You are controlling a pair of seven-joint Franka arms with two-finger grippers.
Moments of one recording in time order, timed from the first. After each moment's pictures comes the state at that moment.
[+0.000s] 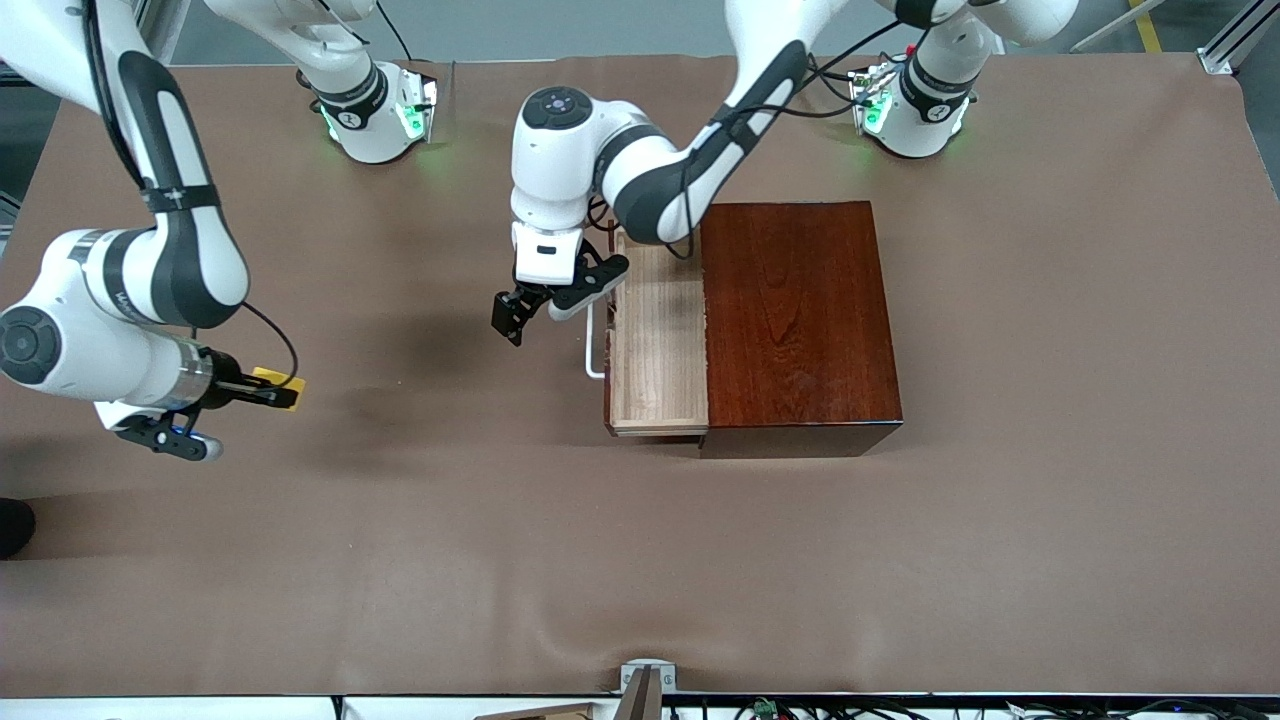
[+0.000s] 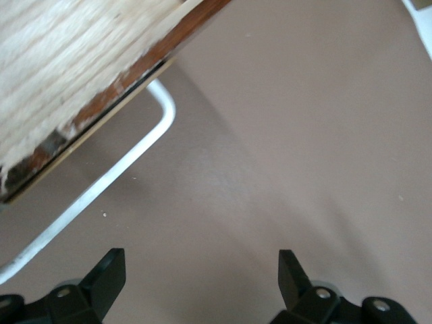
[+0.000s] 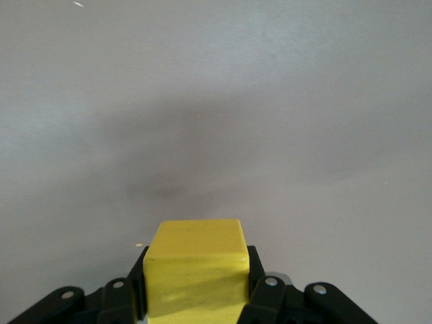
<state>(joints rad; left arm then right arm) -1.02 0.79 0.06 -1.23 0.14 2.34 -1.92 -0.04 0.35 -0.03 -1.85 0.06 2.03 0.19</state>
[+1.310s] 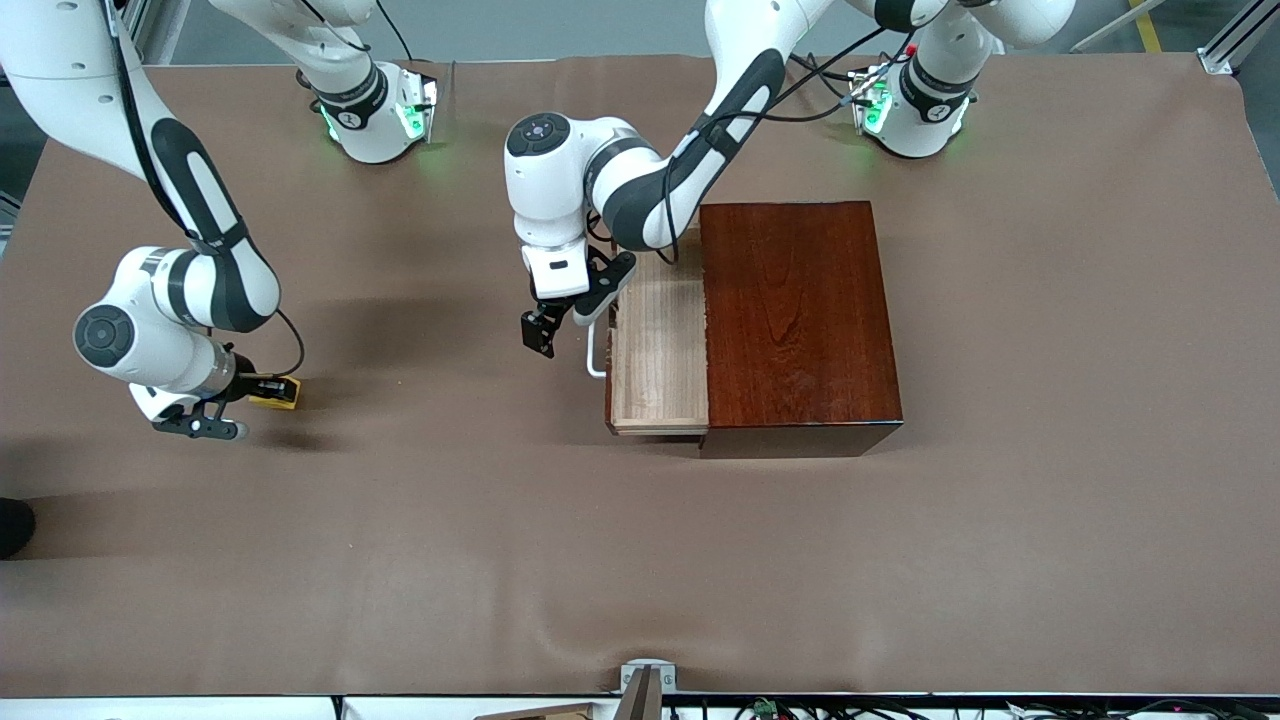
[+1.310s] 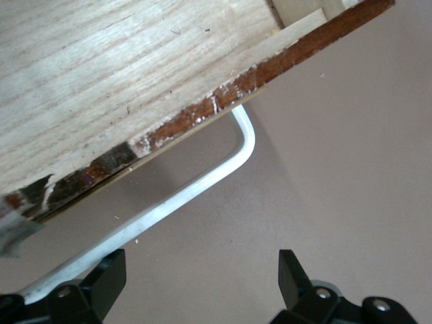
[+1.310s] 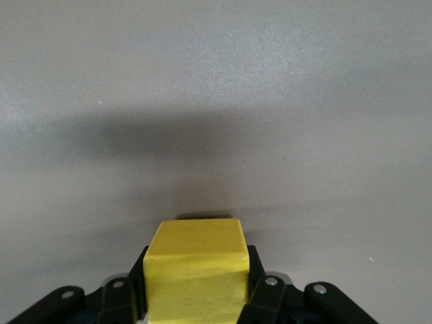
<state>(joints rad) -1.07 0.83 0.13 -1.21 0.14 2.22 -2.08 -0.13 0.45 -0.02 -2.10 -0.06 2.46 0.02</state>
